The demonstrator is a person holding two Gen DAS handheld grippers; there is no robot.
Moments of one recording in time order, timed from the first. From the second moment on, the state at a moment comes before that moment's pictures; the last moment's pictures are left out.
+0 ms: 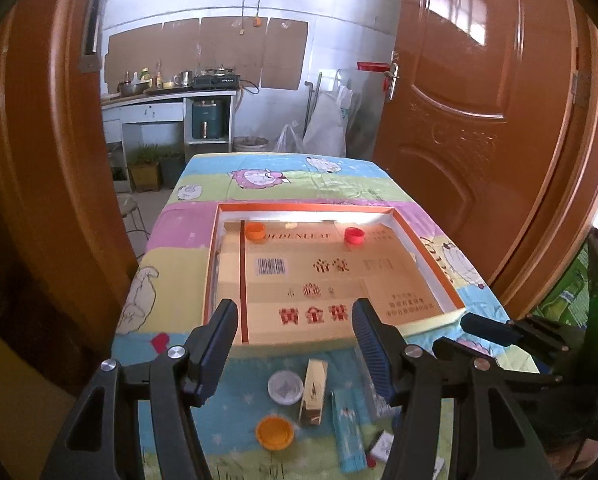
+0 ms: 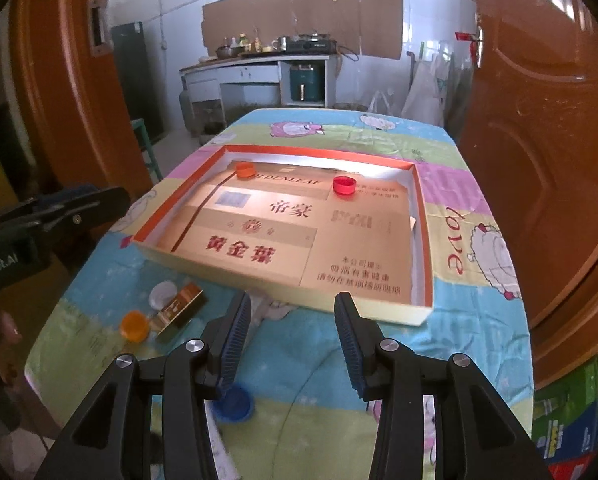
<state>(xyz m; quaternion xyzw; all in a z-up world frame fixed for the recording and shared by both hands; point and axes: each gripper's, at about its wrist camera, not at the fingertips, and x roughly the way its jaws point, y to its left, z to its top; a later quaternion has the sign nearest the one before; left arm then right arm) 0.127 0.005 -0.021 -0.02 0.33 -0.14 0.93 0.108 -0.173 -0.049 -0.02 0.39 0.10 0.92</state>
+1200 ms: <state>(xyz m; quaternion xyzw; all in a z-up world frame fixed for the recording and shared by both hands) 0.020 0.000 -0.079 0.02 0.36 -0.20 0.91 0.042 -0.128 -0.118 -0.09 0.45 0.19 0.87</state>
